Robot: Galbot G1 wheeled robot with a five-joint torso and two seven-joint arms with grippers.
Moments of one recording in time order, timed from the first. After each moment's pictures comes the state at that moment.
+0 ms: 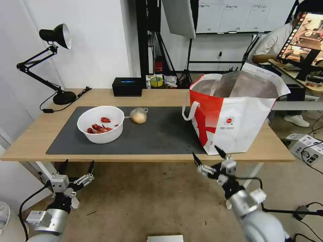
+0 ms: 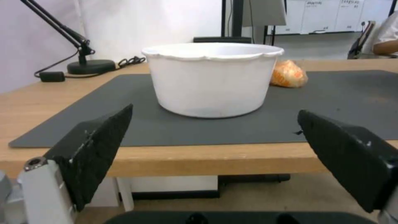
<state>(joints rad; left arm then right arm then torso) 1.76 -1.15 -0.73 -2.04 -0.43 -0.24 0.01 -1.60 1.03 0.35 2.08 0.38 0.19 0.08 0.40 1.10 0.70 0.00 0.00</state>
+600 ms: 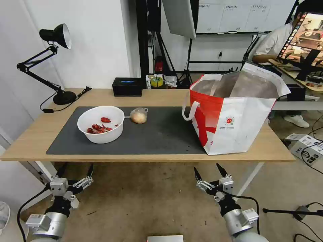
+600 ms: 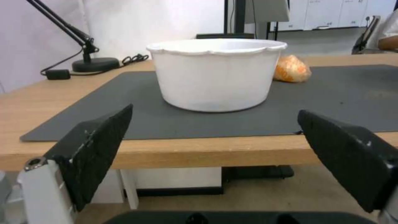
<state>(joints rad) 1.78 -1.16 -0.75 -2.04 -0.42 -0.24 0.01 -1.64 1.10 0.32 2.04 0.34 0.21 0.12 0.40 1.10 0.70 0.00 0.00</state>
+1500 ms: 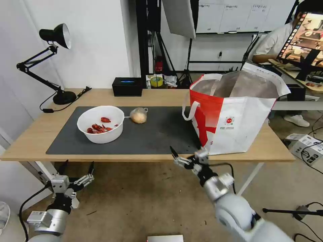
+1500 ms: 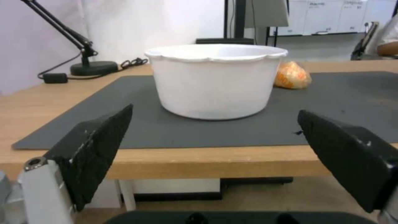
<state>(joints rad) 1.75 -1.16 -0.74 -2.04 -0.42 -0.24 0.01 -0.96 0.94 -0.11 1.93 0.53 0.05 0.18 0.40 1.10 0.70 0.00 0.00</state>
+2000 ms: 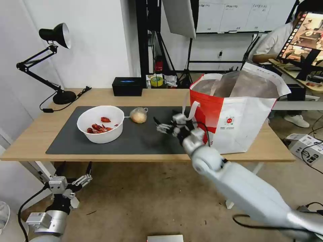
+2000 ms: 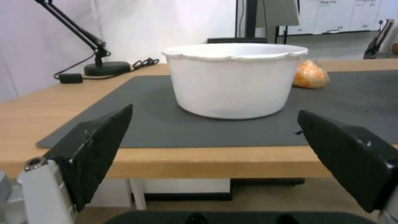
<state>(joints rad) 1.74 -1.15 -0.76 -2.01 -0.44 -0.25 0.01 -0.44 1.14 -0.40 1.53 0.73 -0.03 0.26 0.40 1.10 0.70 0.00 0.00</state>
